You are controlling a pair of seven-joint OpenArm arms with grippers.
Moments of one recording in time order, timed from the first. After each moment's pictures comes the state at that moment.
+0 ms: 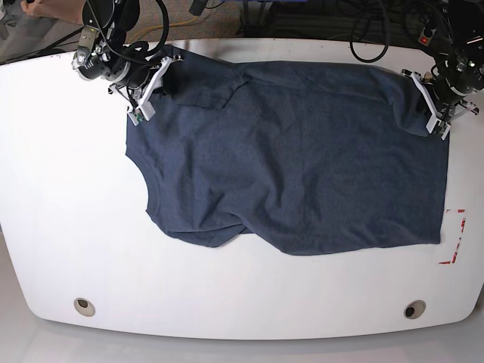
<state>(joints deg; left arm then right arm) 20.3 -20.9 -31.3 103.4 -19.0 -43.0 56.5 -19.3 2.3 22.3 104.2 28.6 40.9 -70.5</state>
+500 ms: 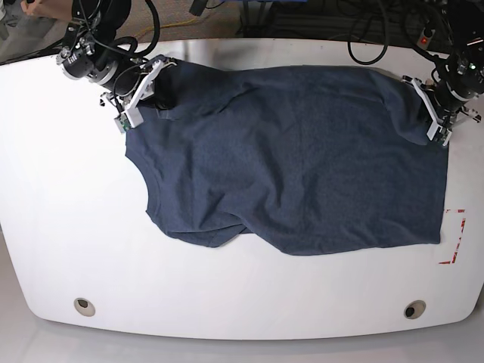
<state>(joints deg) 18.1 -20.5 -31.5 106.1 -19.0 -43.0 56.7 -19.8 4.8 24.7 113.2 41.8 41.0 -71.2</state>
